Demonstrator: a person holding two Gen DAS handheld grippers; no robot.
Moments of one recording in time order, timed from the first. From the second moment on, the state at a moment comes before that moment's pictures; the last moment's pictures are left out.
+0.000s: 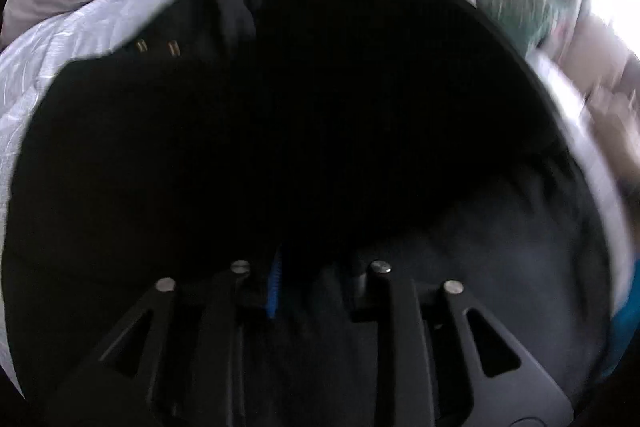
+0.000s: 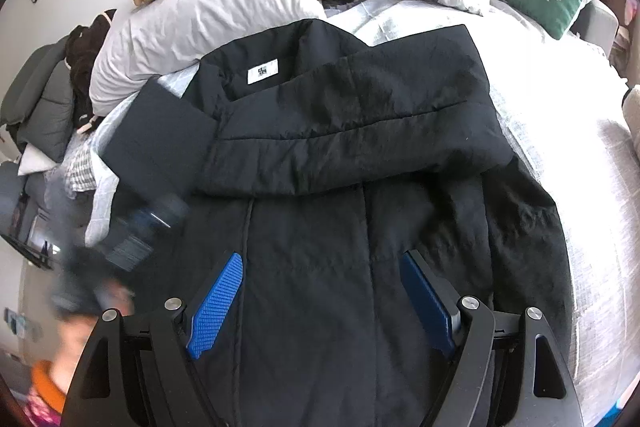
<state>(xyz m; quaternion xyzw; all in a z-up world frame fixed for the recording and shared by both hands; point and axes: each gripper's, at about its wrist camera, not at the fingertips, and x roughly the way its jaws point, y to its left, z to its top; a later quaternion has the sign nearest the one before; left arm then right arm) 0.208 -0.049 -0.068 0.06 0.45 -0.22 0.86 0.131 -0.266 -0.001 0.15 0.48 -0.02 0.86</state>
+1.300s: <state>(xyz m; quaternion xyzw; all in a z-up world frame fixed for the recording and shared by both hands) 0.256 0.060 -0.051 0.04 0.42 -0.11 0.90 0.228 -0.233 -0.078 0.11 0.42 -0.05 0.90</state>
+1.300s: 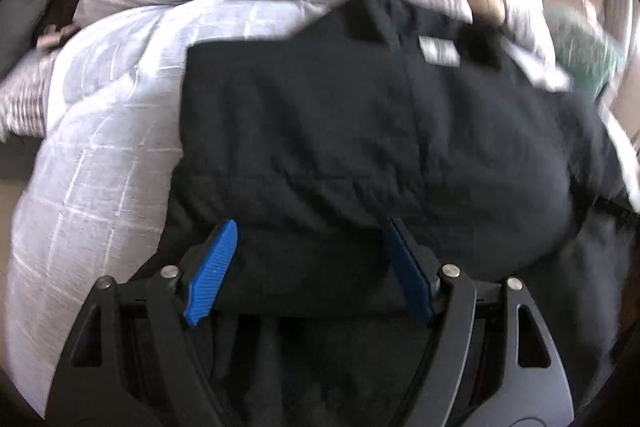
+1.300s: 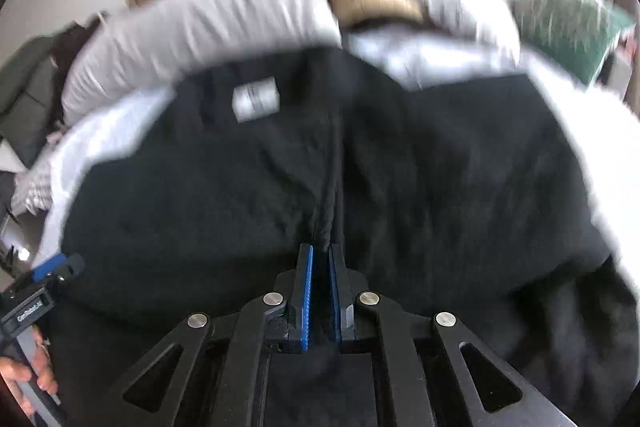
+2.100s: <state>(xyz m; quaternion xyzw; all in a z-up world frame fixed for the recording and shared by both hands) 0.254 0.001 -0.056 0.03 0.41 -0.16 0.90 0.238 -0.237 -0.095 0.08 0.44 -0.05 0.89</state>
